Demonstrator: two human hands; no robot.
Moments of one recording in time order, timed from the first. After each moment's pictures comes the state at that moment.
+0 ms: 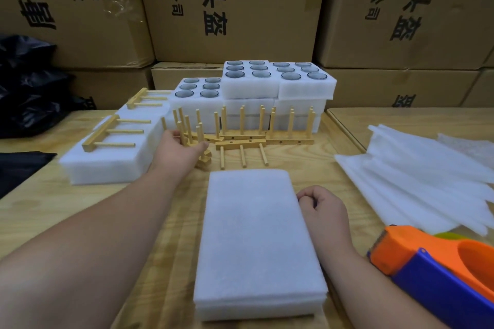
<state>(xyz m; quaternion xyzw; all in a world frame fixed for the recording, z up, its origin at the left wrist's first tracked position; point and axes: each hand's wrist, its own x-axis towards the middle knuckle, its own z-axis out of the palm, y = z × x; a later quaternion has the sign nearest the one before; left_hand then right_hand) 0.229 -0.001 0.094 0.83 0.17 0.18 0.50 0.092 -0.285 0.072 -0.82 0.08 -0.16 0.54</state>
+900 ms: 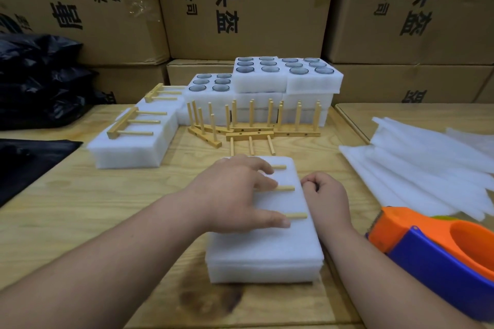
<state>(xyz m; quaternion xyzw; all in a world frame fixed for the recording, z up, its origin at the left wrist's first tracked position) 0.052 -0.088 0.168 0.96 -0.26 0.02 0.08 0.093 -0.288 0.070 -0.83 0.07 -0.16 0.53</state>
